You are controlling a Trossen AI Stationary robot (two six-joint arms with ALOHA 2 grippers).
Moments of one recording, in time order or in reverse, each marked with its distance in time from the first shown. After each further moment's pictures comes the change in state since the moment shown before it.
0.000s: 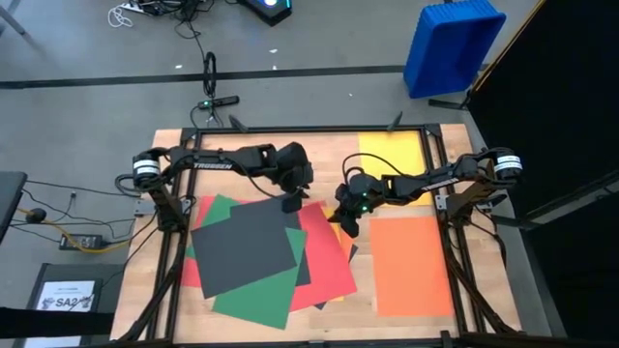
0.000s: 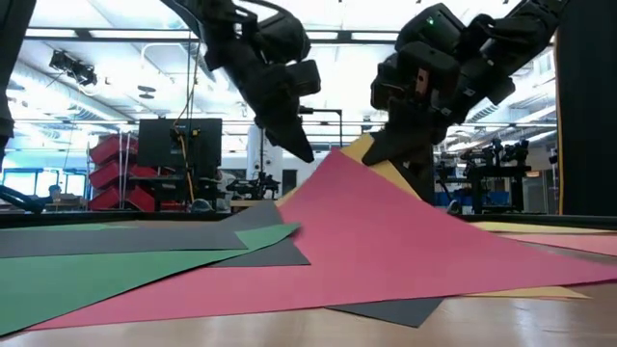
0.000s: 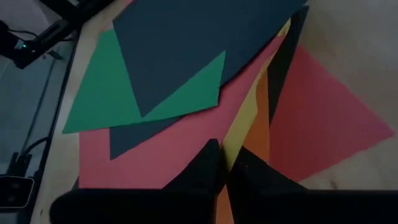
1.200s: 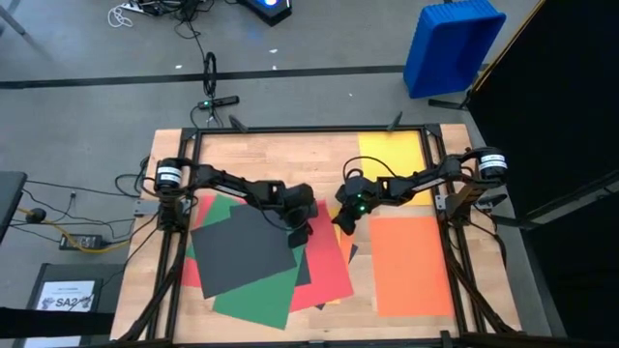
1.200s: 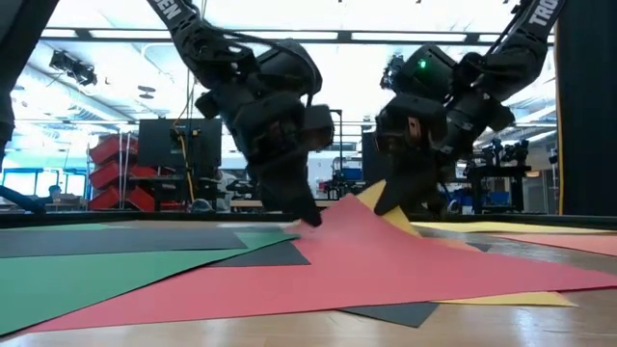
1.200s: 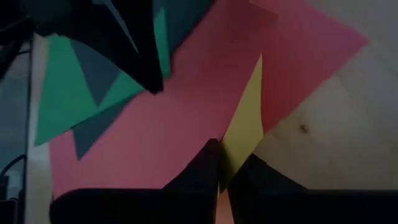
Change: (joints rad) left arm -0.205 0.169 -0.159 0.349 0.115 -0.370; right arm -0.043 0.114 -0.044 0.041 -0.025 0.175
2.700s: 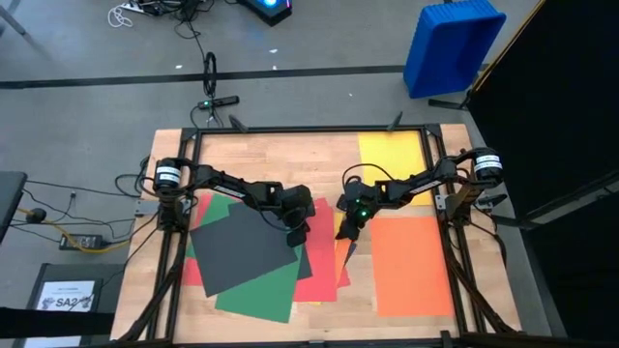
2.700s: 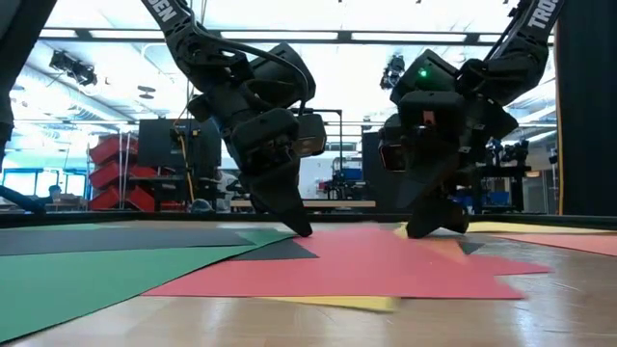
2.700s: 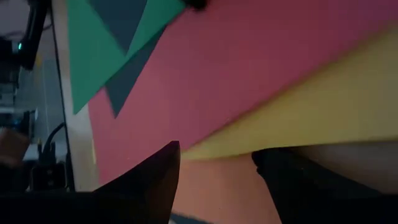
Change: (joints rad) left arm -0.002 0.007 -0.044 0.001 -0.089 -0.004; right arm 0.024 0.051 -0.002 -0.027 -0.169 0.113
